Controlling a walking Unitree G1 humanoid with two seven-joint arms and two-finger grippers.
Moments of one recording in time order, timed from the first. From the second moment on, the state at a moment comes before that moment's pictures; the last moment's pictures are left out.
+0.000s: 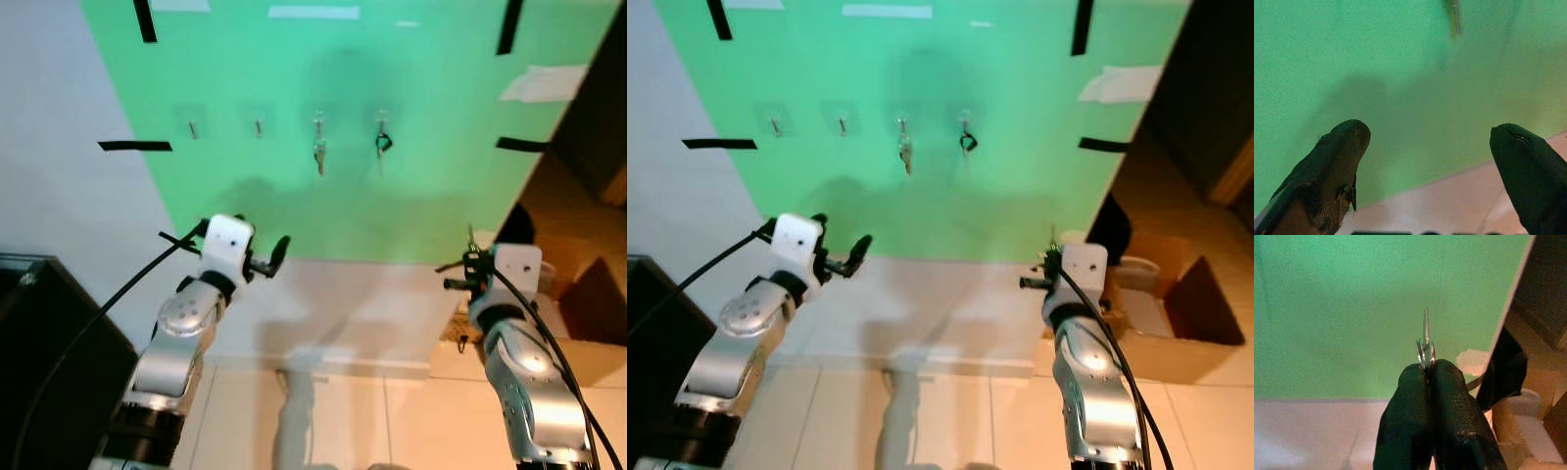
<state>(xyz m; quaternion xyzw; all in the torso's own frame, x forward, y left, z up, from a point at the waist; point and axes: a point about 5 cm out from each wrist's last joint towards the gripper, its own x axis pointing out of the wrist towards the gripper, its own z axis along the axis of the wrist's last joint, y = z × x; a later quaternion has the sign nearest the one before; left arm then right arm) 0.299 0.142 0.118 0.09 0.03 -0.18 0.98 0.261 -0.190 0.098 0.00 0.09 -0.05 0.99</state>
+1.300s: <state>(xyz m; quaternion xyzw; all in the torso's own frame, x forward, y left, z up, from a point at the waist) 0.300 0.145 0.119 0.09 0.03 -0.19 0.98 0.267 -0.162 0.108 -0.04 0.06 0.10 0.99</state>
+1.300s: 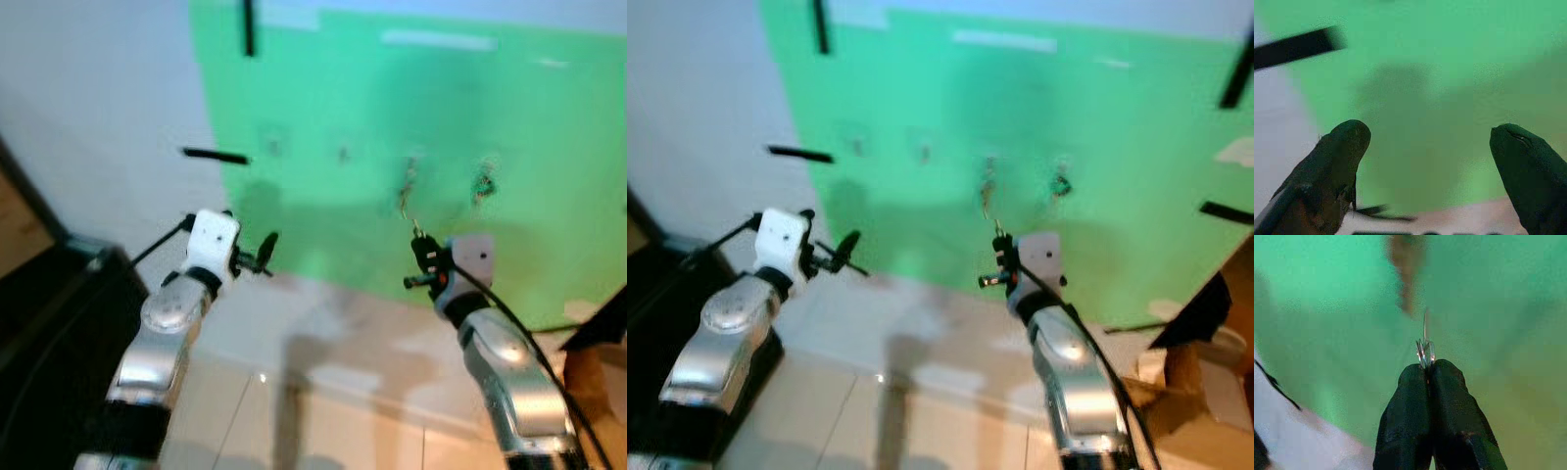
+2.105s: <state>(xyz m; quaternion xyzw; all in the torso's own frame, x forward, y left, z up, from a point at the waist) 0.298 0.143 0.122 0.10 0.03 -0.21 0.97 0.256 -0.146 0.129 -0.04 0.02 0.27 0.96</state>
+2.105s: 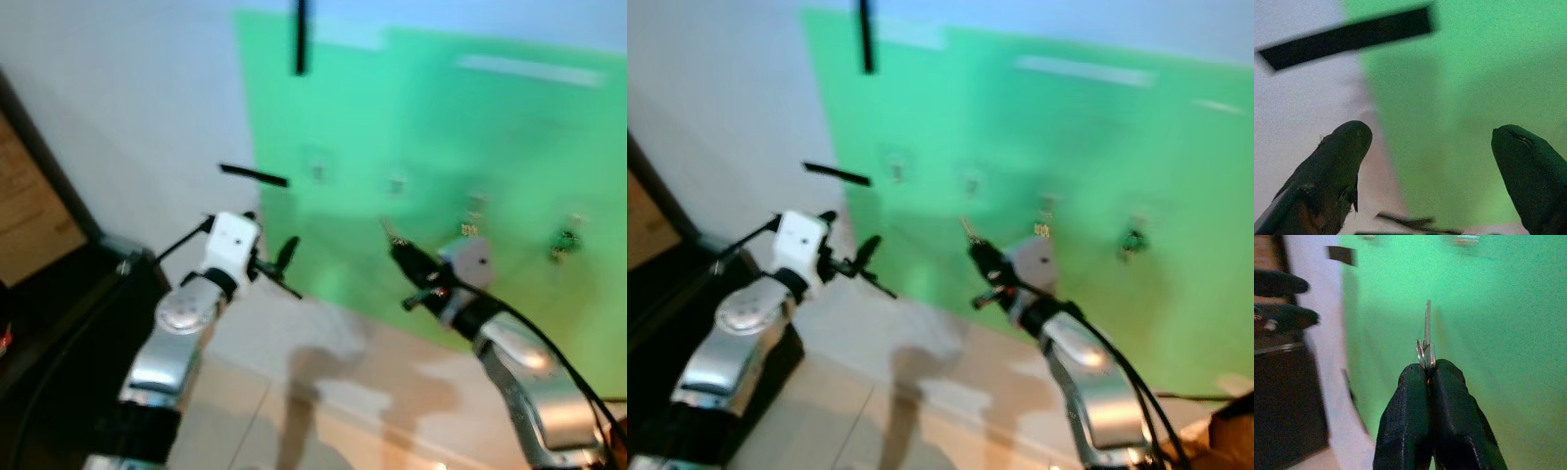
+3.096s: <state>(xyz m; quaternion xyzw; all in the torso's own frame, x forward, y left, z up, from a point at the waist) 0.299 0.137 0.122 0.09 0.03 -0.23 0.97 0.277 -0.139 0.171 0.13 -0.04 0.27 0.95</state>
